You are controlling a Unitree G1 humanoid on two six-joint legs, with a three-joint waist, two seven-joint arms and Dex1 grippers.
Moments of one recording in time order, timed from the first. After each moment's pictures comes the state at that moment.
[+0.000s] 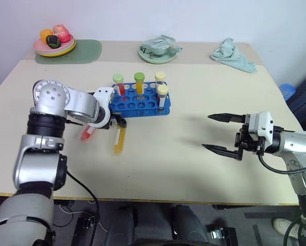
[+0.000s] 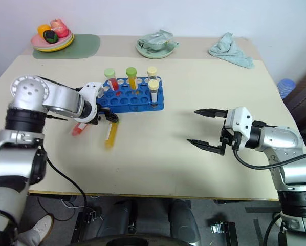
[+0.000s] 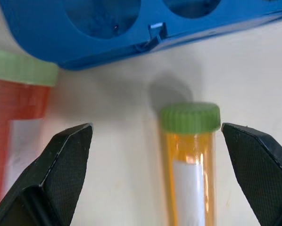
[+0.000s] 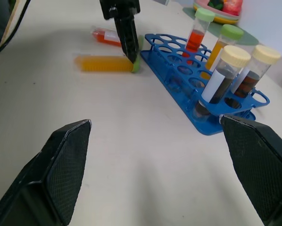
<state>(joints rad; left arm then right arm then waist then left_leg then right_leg) -1.08 0.63 -0.14 0.47 -1.57 1.61 0.76 -0.17 -0.78 -0.17 -0.19 0.49 0.09 1.18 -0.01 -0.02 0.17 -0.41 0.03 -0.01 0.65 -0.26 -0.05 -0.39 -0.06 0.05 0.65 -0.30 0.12</state>
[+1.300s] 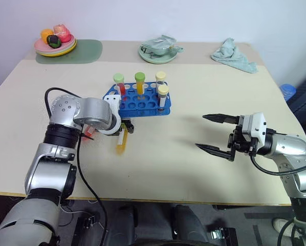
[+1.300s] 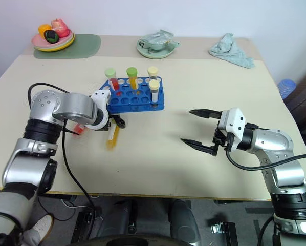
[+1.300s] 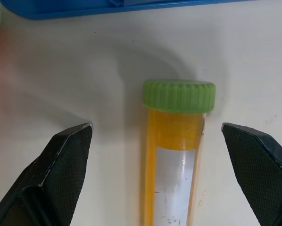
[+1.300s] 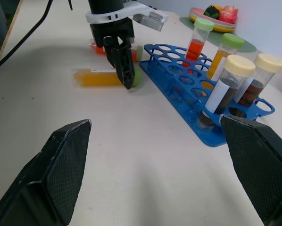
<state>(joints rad) -0.91 0.47 -0.08 0.39 -1.96 1.39 1.38 -0.17 -0.74 -0.14 -0.21 0.49 0.10 1.14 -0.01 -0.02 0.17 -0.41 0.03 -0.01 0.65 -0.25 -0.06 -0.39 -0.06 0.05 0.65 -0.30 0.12</state>
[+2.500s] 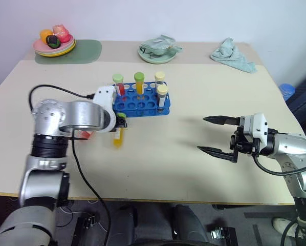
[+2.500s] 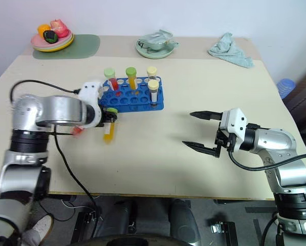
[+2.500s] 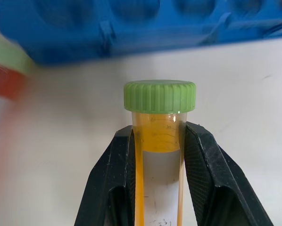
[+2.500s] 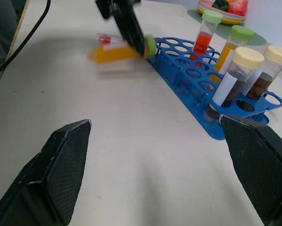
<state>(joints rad) -0.84 0.67 -0.02 0.04 -1.94 1.43 1.08 -0.18 -0.77 -0.15 -0.21 0.50 0.13 1.17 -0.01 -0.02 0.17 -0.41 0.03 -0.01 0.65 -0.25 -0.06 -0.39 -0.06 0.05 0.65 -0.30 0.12</state>
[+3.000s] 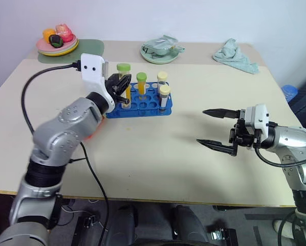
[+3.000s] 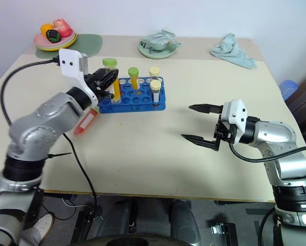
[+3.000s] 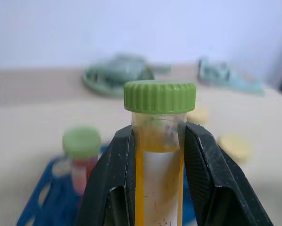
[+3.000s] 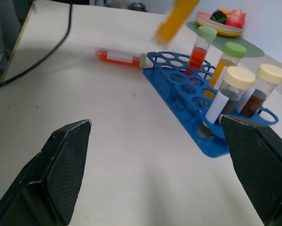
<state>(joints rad) -0.58 0.51 -0.12 -0.25 -0.69 0.48 0.06 -0.25 -0.77 -0.14 -0.19 0.53 0.18 1.17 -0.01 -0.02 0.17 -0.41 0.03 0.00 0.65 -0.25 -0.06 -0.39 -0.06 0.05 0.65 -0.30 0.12</state>
